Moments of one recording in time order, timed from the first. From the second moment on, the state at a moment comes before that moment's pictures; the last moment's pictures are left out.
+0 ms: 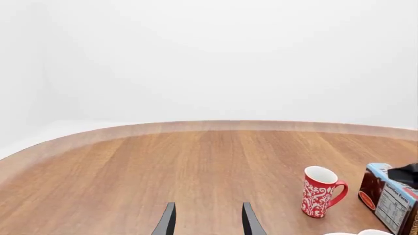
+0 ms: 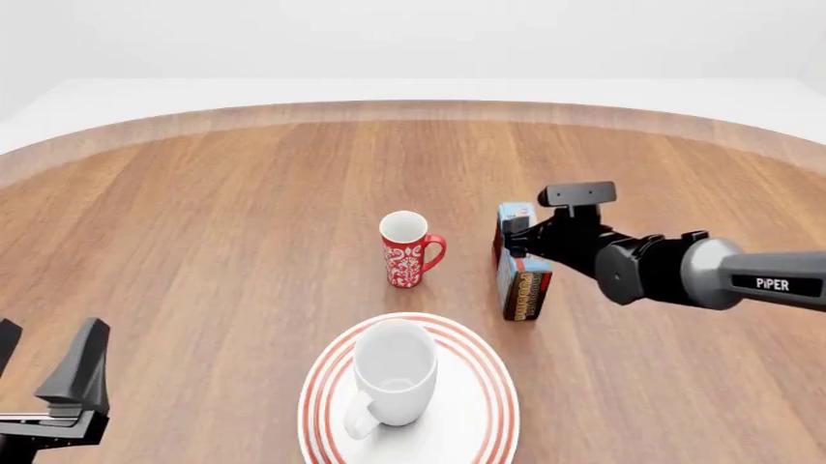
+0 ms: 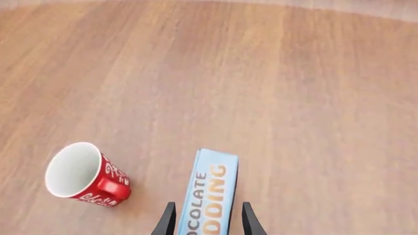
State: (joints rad) left arm -0.01 0.18 0.00 -0.28 -0.03; right arm 0.27 1.77 -0.93 -0.26 0.11
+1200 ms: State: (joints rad) left arm -0.01 0.12 0.00 -0.22 -0.03; right arm 0.29 1.84 -0.95 -0.29 0.10
